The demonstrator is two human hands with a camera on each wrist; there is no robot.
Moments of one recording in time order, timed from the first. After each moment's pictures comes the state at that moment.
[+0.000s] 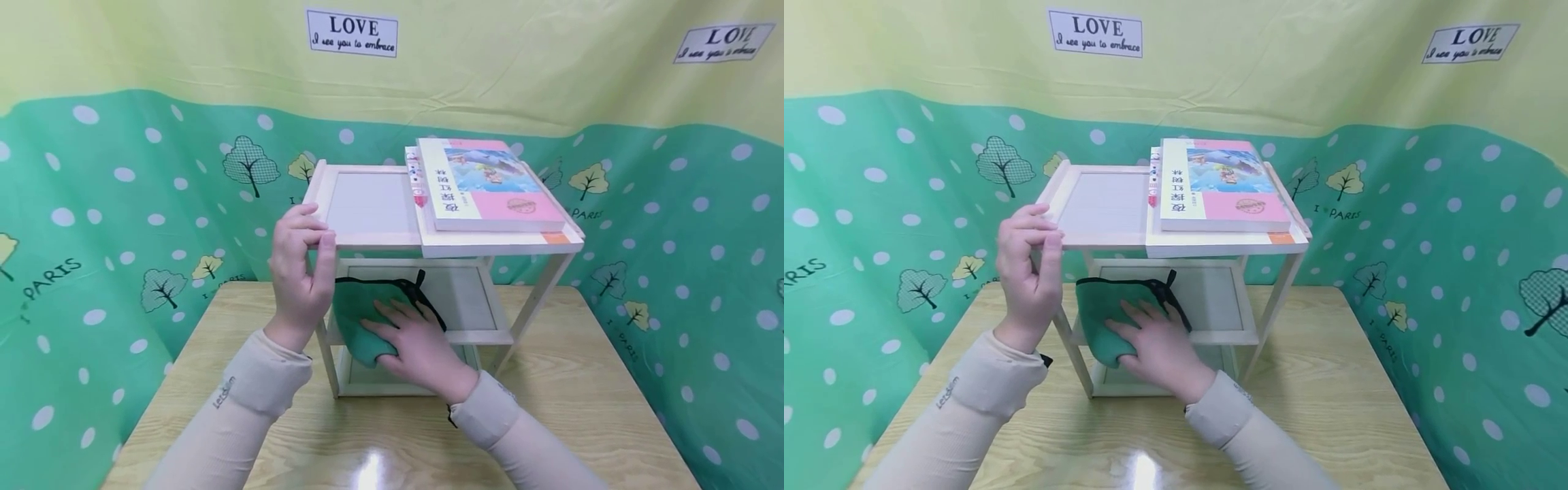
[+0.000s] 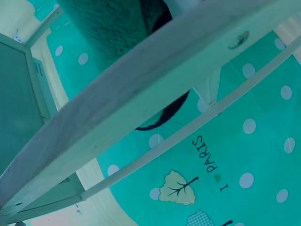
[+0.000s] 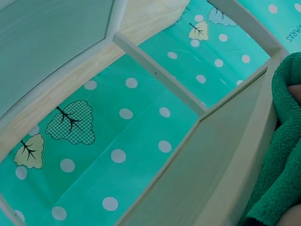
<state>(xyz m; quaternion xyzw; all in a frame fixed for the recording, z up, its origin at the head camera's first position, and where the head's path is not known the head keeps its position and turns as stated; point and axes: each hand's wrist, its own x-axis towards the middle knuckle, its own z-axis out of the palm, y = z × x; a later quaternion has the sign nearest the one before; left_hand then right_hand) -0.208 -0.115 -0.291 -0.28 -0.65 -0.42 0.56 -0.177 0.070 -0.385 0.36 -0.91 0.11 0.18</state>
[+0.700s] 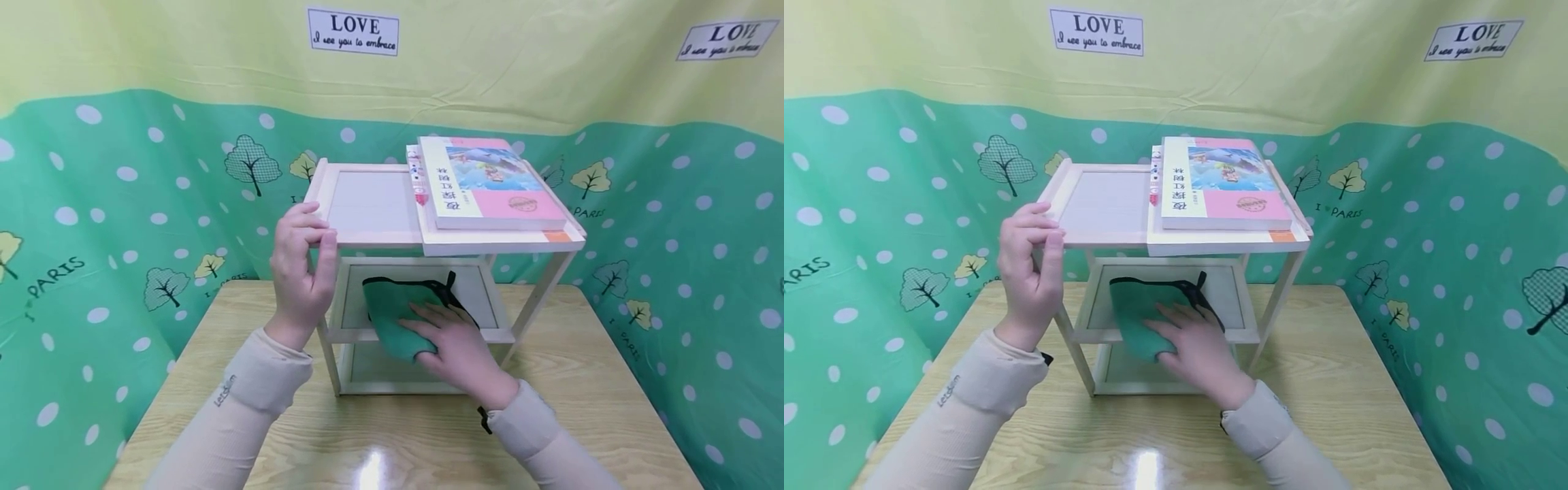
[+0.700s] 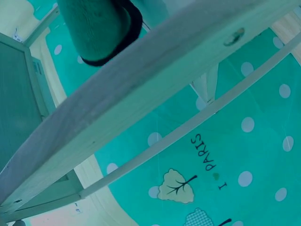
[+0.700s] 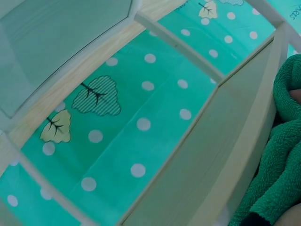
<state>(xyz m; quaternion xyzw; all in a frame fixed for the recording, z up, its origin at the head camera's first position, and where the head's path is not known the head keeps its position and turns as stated) -0.208 -0.116 -0.292 -0.29 -0.66 -0.42 0.56 -0.170 0.117 -0.387 0.33 -0.92 0.16 0.18</state>
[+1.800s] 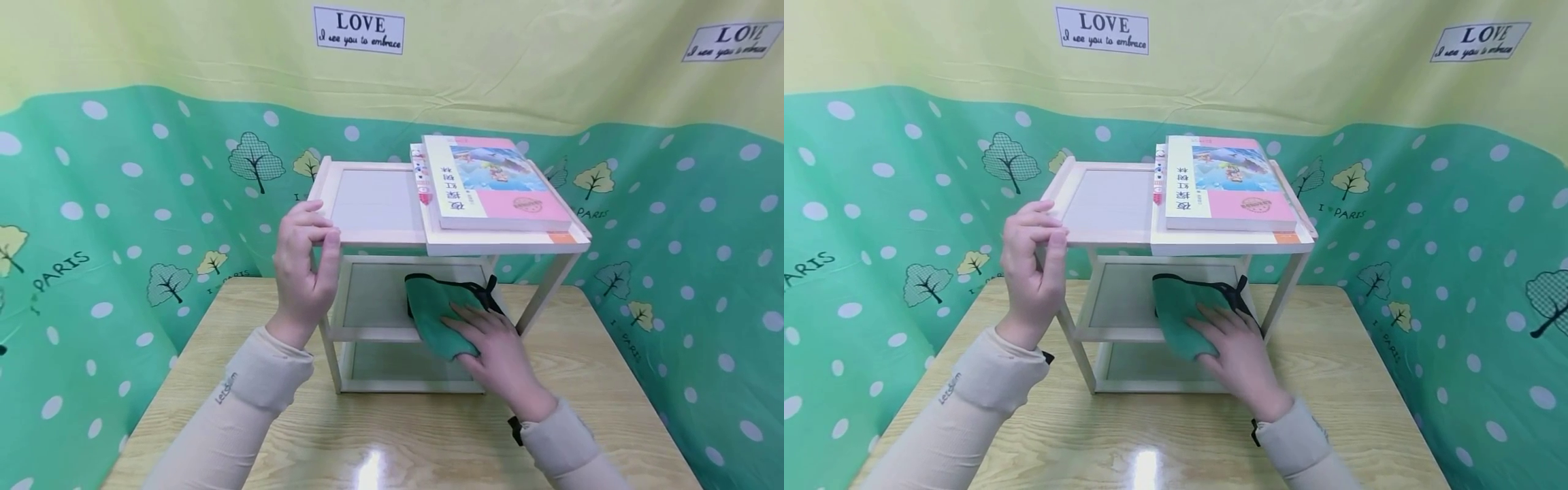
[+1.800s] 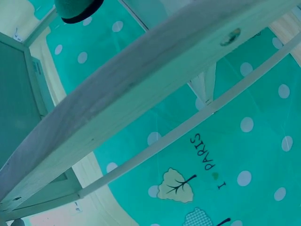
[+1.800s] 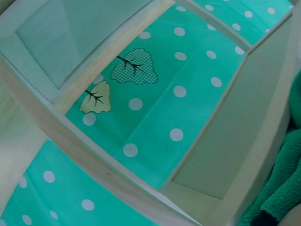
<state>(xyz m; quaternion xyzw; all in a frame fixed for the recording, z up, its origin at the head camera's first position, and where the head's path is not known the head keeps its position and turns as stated) -0.206 -0.118 -0.291 -0.28 -0.66 -0.42 0.55 -0.166 0.165 -0.403 0.31 -0.89 0.18 0.29</state>
